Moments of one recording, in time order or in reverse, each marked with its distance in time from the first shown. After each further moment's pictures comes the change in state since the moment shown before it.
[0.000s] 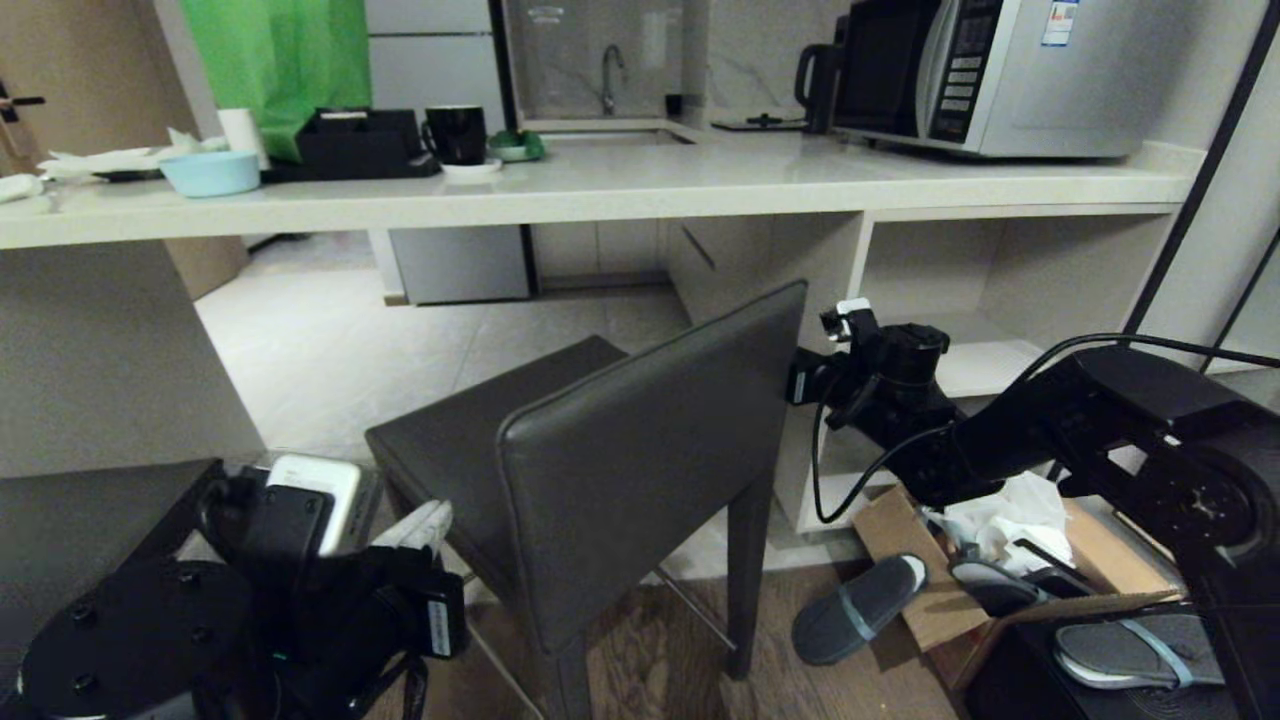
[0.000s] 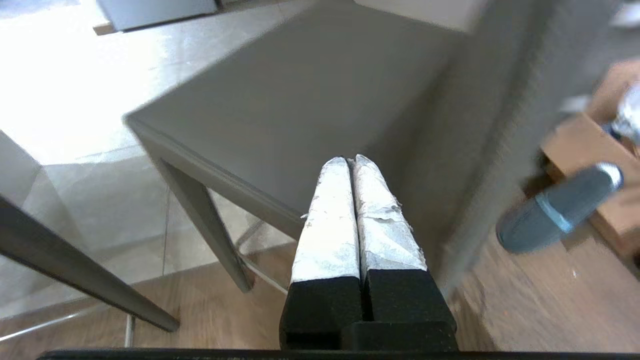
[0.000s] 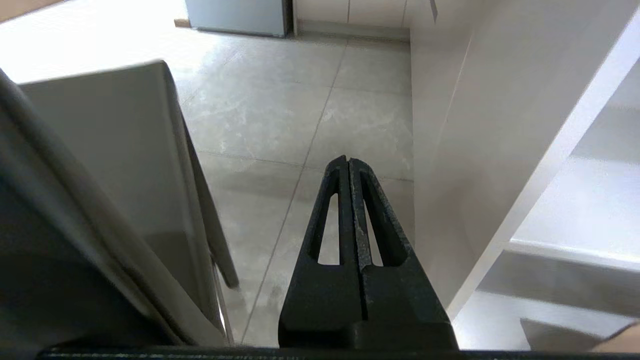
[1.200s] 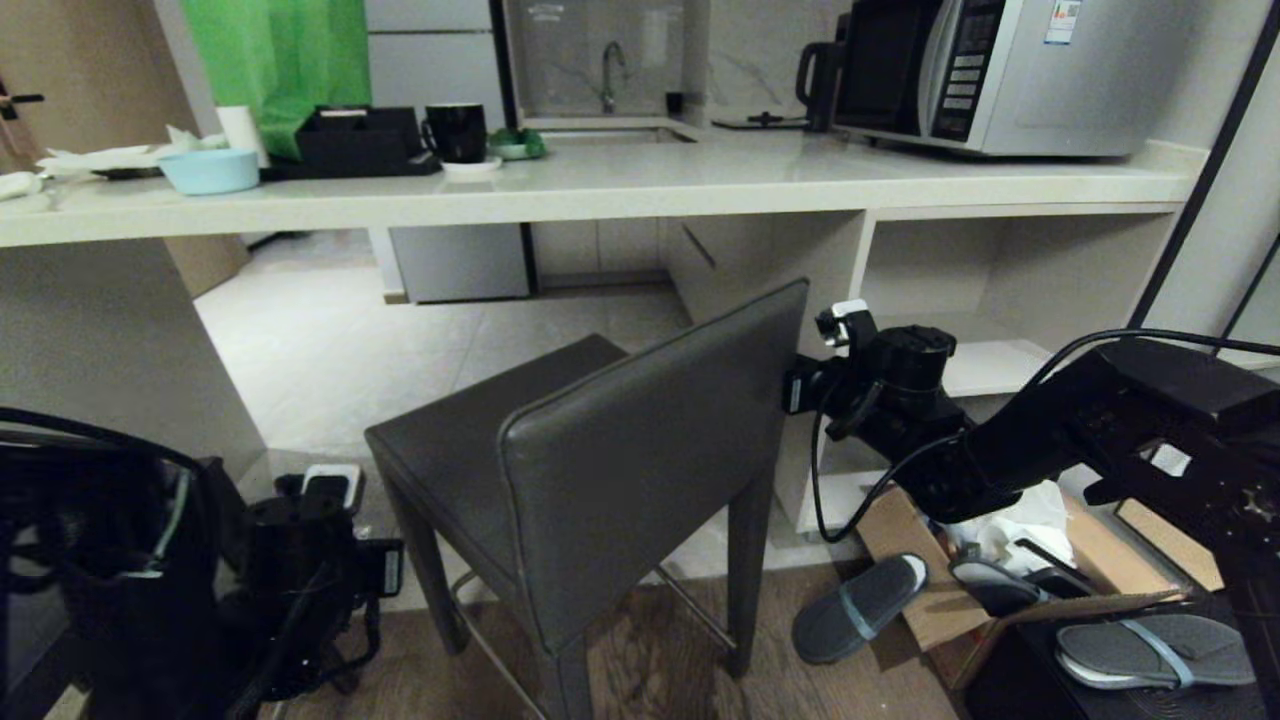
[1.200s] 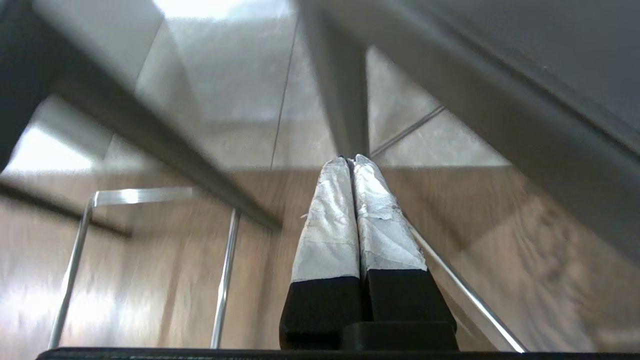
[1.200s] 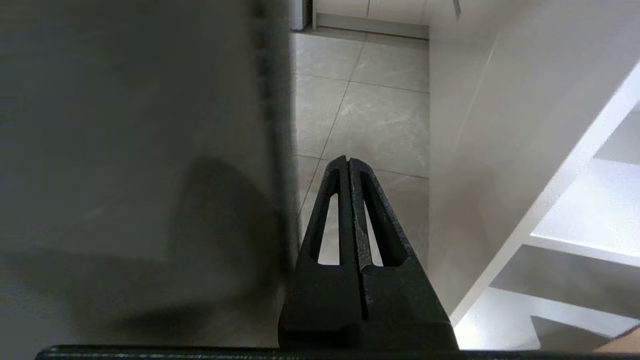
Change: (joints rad) left arm 0.638 0.645 -0.079 -0.328 -0.253 0.065; right arm 0.028 -0.104 0.153 -0.055 -0.001 -0.007
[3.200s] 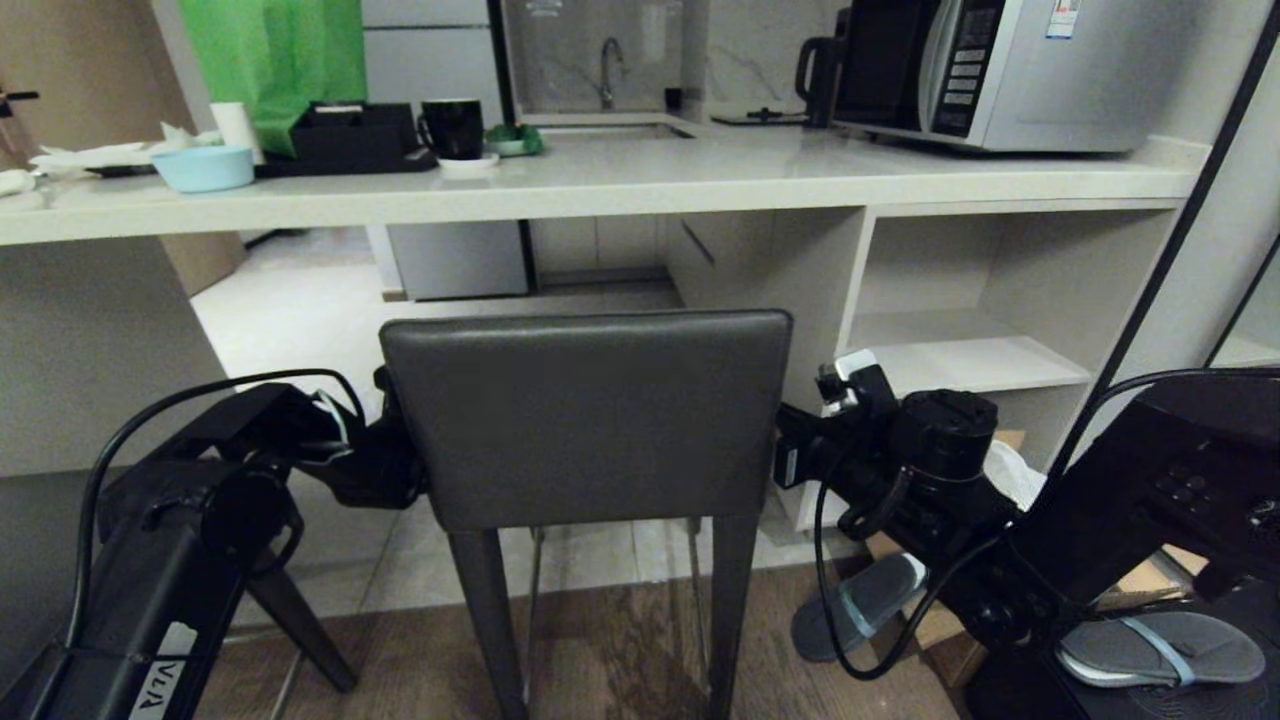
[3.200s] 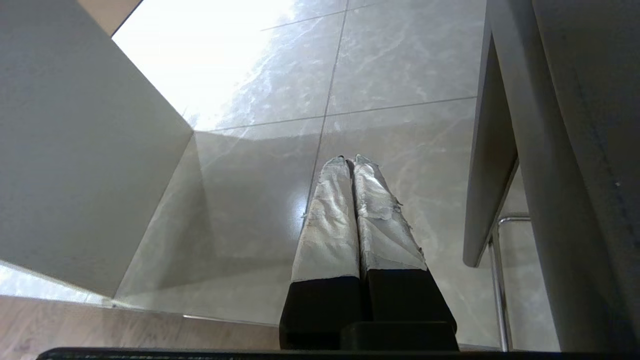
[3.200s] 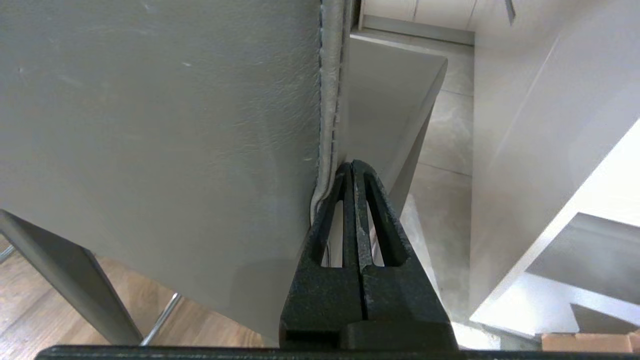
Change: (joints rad) left arm 0.030 0.434 -1.269 0.589 -0.073 0.177; right arm 0.238 -0.184 0.474 -0.320 0.002 -0.001
